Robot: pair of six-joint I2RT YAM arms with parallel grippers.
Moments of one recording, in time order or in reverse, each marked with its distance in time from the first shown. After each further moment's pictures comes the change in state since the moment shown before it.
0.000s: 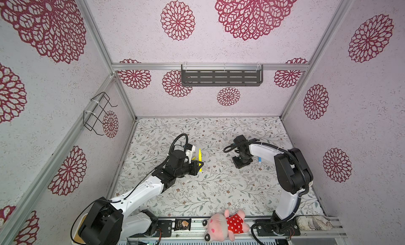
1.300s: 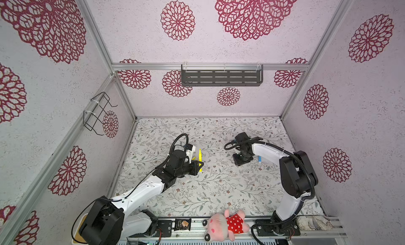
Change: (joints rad) left arm 0.000 0.007 0.001 0.000 0.000 -0.001; right arm -0.007 -0.058 0.021 -0.002 -0.026 0.013
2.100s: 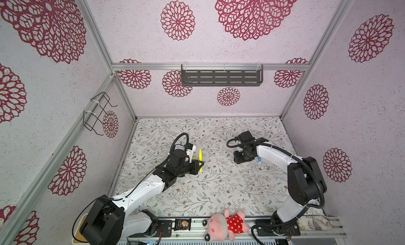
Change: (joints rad) left arm 0.000 0.017 0.014 0.000 -0.001 0.000; right arm -0.002 -0.093 -0.034 0.045 -0.034 0.096
